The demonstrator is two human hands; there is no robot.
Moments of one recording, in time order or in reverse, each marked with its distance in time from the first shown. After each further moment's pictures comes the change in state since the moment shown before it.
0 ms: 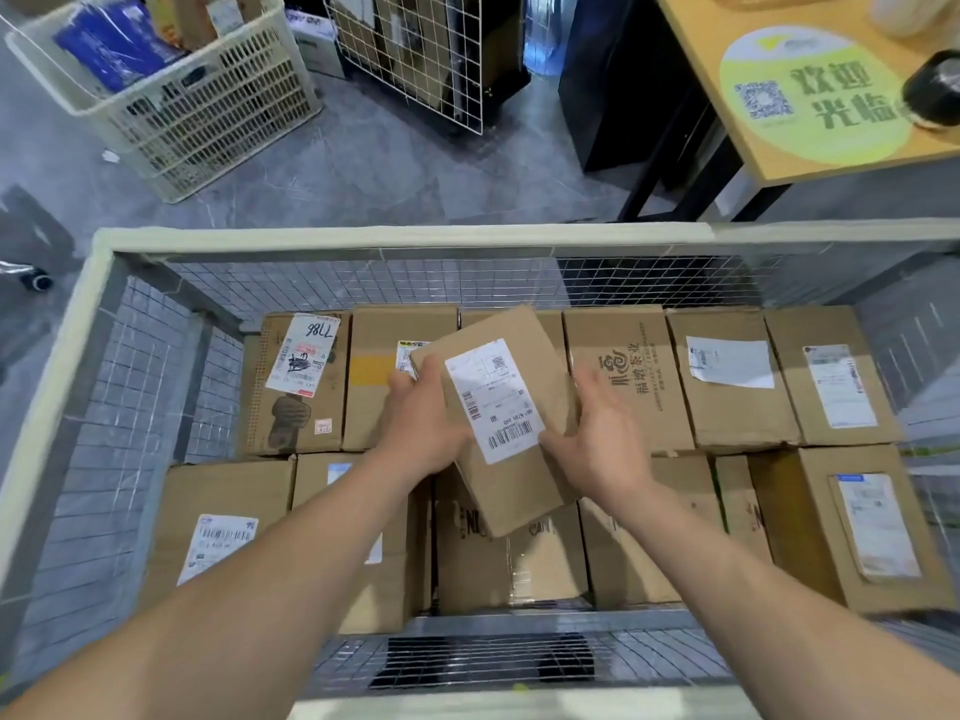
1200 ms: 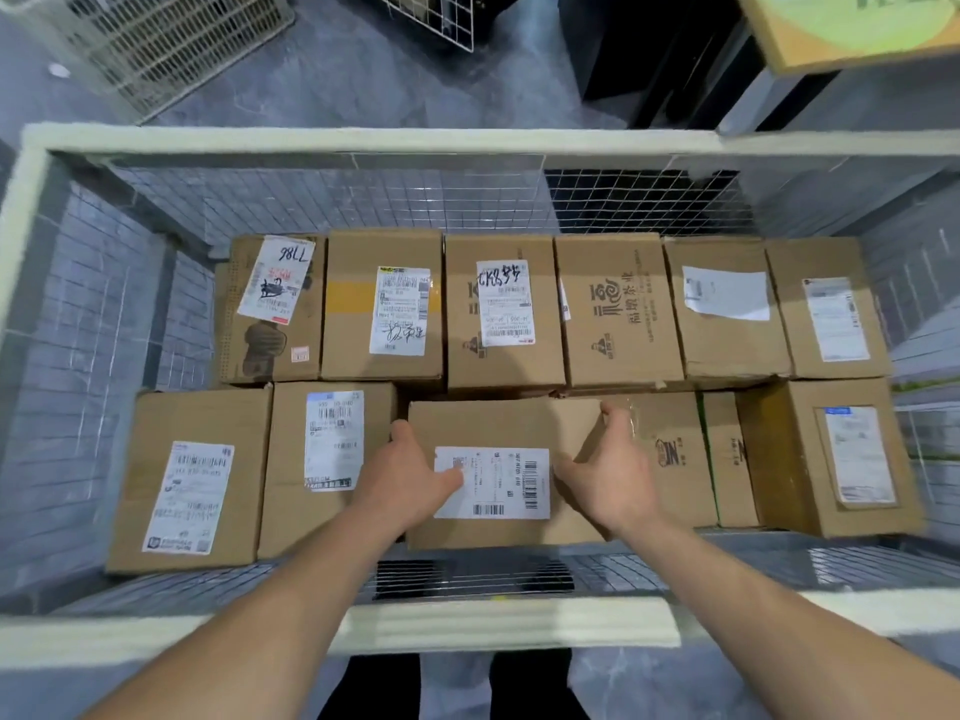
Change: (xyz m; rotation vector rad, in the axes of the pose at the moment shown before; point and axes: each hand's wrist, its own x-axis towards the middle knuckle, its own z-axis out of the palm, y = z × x) left_hand -0.076 -0.056 0.082 0.001 -0.189 -0.209; right_hand -0.060 0.083 0.046 0.164 -0.098 0.242
